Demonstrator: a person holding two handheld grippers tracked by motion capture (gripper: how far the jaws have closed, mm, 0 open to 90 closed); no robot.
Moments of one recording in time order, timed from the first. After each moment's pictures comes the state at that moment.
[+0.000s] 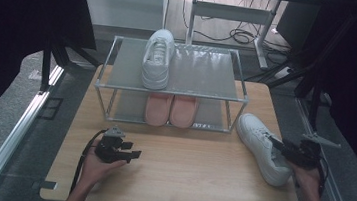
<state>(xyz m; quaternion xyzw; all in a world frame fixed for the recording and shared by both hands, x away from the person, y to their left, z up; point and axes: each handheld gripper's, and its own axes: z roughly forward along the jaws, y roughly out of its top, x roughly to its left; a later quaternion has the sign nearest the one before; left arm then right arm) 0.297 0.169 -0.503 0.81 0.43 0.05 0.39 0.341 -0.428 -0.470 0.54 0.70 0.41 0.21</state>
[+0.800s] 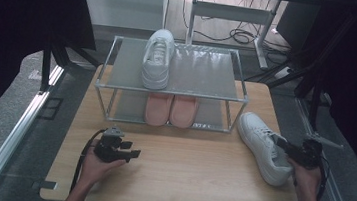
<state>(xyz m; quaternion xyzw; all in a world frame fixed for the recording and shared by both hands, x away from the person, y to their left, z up) 0.298 0.171 -0.503 0.81 0.43 0.05 0.39 0.343 -0.438 -0.476 0.57 0.66 0.44 0.19</state>
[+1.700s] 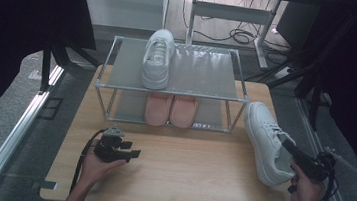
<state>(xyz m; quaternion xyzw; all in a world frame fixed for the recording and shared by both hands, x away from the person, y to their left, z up) 0.298 0.170 -0.503 0.81 0.43 0.05 0.39 0.296 -0.436 -0.464 0.59 0.53 0.58 0.17</state>
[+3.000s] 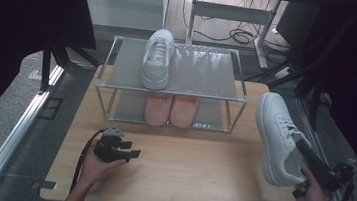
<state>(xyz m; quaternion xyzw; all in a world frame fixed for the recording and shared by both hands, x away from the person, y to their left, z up) 0.298 0.171 -0.502 0.81 0.43 0.05 0.40 0.257 -0.435 -0.432 0.57 0.45 0.67 0.17</state>
